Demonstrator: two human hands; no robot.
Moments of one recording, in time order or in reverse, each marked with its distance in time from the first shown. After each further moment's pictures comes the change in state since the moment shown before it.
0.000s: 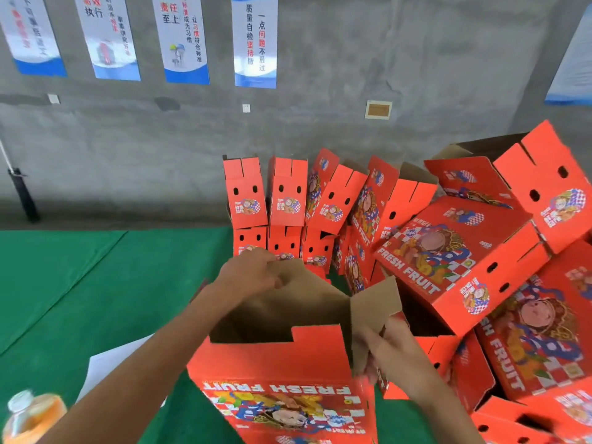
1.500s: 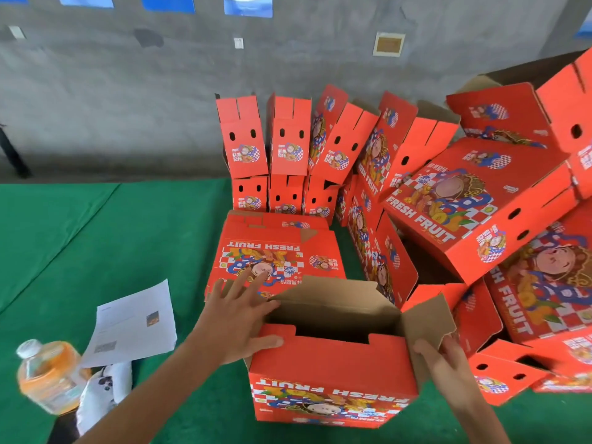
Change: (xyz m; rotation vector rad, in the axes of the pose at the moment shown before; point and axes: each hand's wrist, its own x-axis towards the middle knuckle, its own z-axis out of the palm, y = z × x) left_hand -0.093 -0.074 0.122 0.540 -0.156 0.273; right_hand -0.058 0.145 -0.029 0.114 0.442 0.319
